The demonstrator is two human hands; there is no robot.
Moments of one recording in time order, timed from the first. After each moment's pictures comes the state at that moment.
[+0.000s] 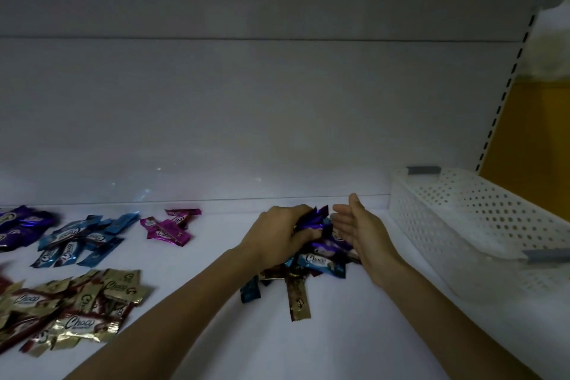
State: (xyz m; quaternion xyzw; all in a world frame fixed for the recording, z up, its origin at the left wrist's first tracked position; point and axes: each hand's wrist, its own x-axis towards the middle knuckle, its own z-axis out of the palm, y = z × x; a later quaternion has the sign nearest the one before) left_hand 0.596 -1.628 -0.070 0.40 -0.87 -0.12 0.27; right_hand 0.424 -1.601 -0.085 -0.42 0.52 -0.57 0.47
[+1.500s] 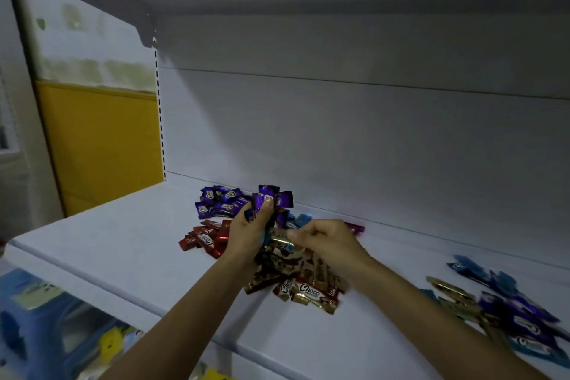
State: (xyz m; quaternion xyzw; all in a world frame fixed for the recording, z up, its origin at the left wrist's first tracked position) left_hand 0.892 -1.540 -0.055 0.45 -0.33 -0.45 0.70; right_hand 0.738 -1.564 -0.039 -0.73 0.40 -0.33 0.45
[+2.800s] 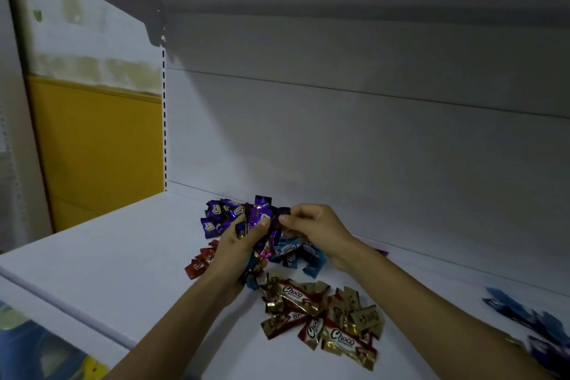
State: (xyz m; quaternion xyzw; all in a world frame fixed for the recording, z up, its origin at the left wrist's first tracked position) left_hand 0.959 -1.562 -0.068 0.42 -0.39 -0.47 0.67; right_hand 0.815 -1.637 -0.022 -0.73 0.36 -0.33 0.47
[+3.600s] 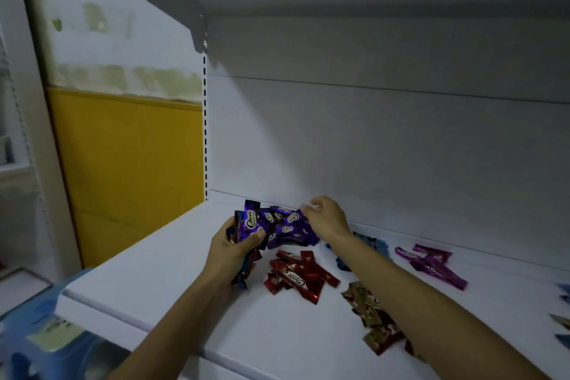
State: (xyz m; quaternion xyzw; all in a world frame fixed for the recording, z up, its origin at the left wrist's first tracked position) left_hand 1.108 -1.563 -0.089 0.48 -0.40 -0.39 0.68; right_hand 0.947 -1.667 -0.043 -0.68 0.55 -0.36 0.32
